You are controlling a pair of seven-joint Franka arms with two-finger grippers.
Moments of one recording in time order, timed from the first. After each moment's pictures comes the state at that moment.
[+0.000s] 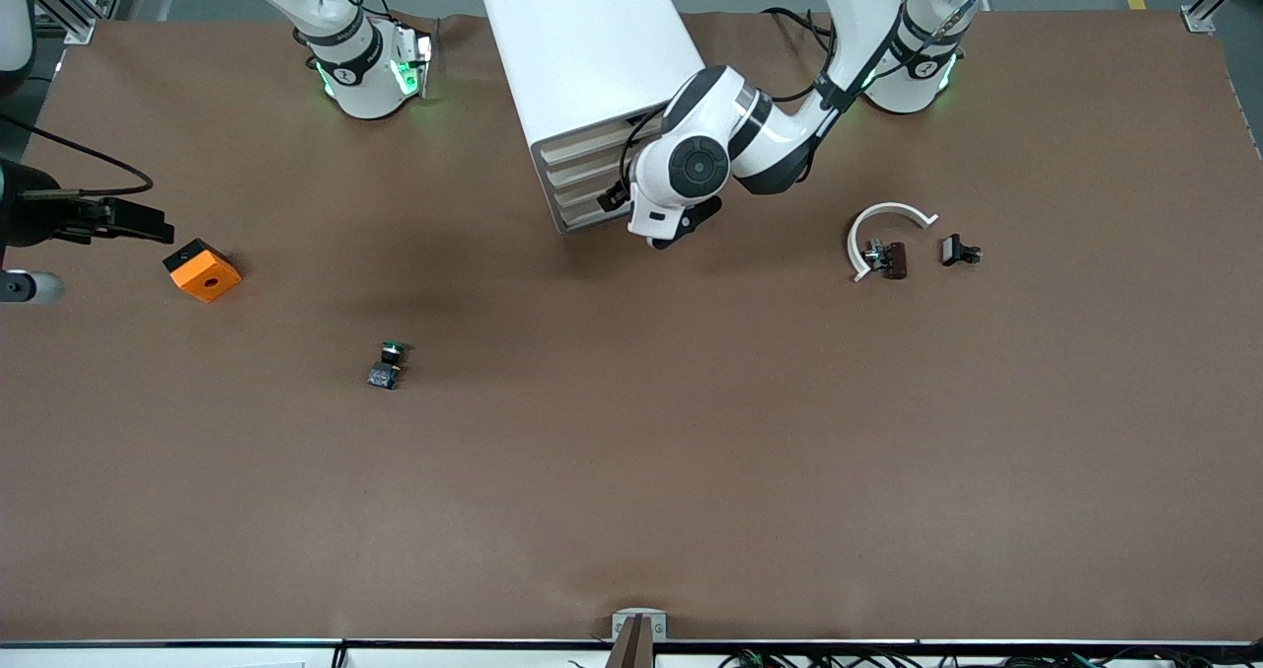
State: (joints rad) left arm -0.60 0.46 -0.32 -1.88 -0.49 2.14 -1.24; right arm 0.03 0.19 -0.10 -1.38 0.01 1.31 -0.05
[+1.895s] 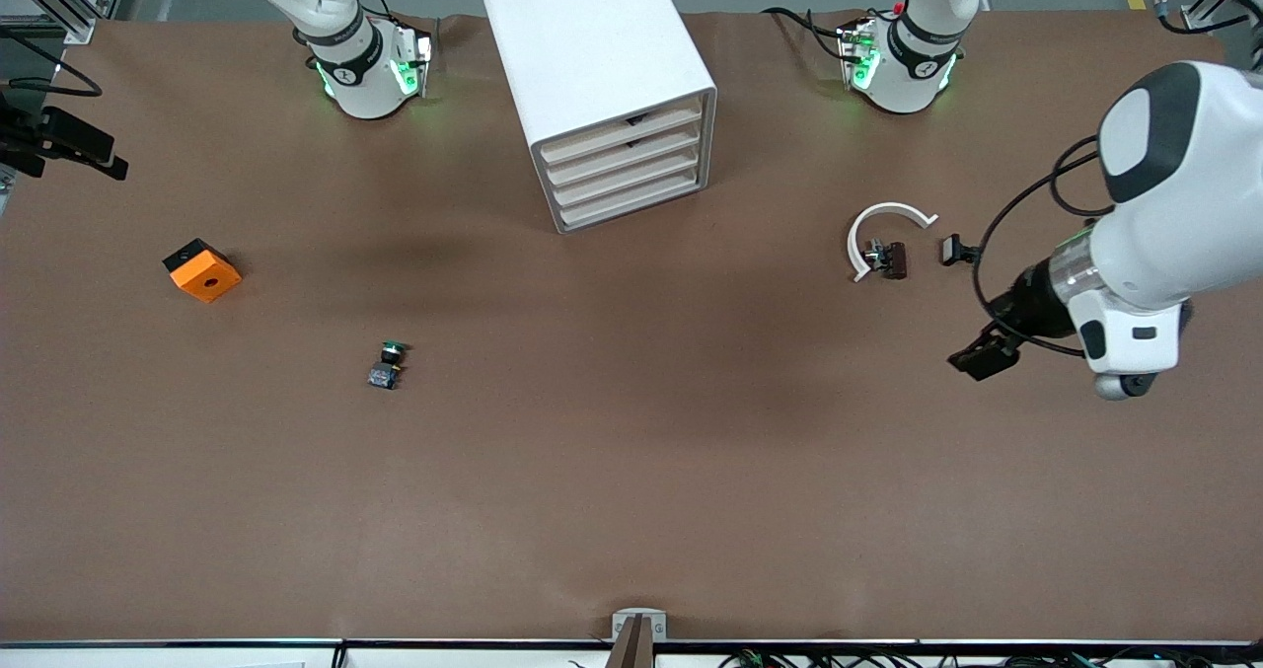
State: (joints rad) left arm 0.10 0.29 -0.30 -1.48 0.03 1.73 -0.92; right arm -0.03 -0.12 -0.08 -1.66 0.01 1.44 -0.05
